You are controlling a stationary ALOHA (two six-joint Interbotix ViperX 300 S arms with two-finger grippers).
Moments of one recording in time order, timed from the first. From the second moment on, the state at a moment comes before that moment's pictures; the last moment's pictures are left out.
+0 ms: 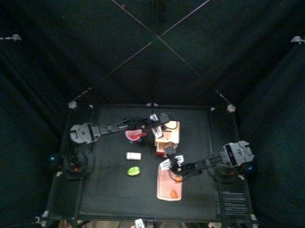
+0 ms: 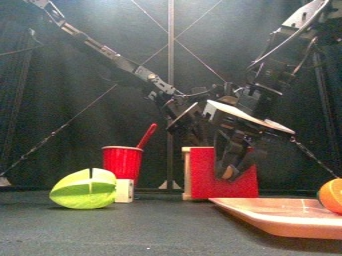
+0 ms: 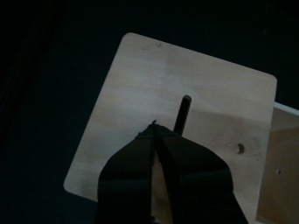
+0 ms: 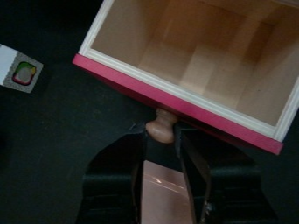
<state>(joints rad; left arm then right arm) 0.39 0.41 -0.01 -0.20 0.41 0.27 0.24 0.13 0.64 -1.01 0.76 2.18</state>
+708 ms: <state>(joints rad) 0.39 0.41 -0.01 -0.20 0.42 0.27 0.27 0.13 0.64 -0.99 0.76 2.18</state>
